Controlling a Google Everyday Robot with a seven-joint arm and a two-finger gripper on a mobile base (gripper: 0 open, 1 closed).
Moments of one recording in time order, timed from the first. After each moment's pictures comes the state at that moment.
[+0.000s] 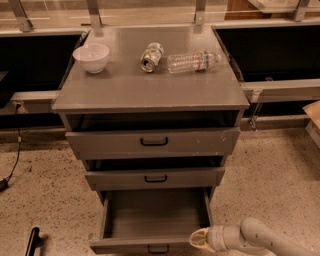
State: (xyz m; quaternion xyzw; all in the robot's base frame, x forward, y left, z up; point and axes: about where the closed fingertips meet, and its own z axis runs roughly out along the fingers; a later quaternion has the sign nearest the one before) arm 0.432 -0.154 0.248 -0.60 0.66 0.28 0.37
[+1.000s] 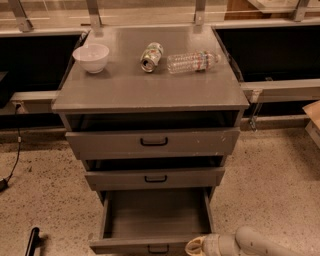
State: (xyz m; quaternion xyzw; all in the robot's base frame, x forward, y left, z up) arm 0.404 -0.138 0.221 -0.59 0.67 0.28 0.35
